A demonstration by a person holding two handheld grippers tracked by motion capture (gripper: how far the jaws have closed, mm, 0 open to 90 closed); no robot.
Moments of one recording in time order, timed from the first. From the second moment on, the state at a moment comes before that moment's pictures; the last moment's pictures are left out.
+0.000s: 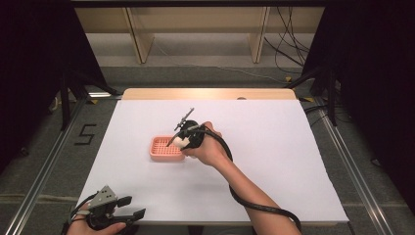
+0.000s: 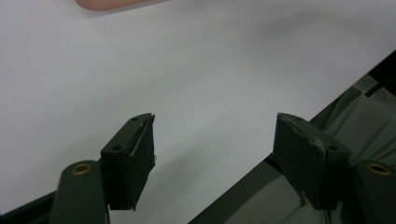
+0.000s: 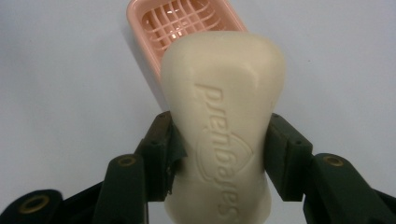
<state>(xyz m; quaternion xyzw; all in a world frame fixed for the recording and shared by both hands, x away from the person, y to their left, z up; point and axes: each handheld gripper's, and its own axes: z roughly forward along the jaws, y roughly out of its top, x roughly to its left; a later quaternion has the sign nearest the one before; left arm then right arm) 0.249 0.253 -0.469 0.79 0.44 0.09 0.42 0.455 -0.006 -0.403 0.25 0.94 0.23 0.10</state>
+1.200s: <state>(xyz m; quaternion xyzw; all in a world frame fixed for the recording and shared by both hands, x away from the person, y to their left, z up) 0.249 0.252 -0.470 0.79 0.44 0.09 0.42 0.465 0.013 -0.405 0.24 0.94 0.23 0.09</state>
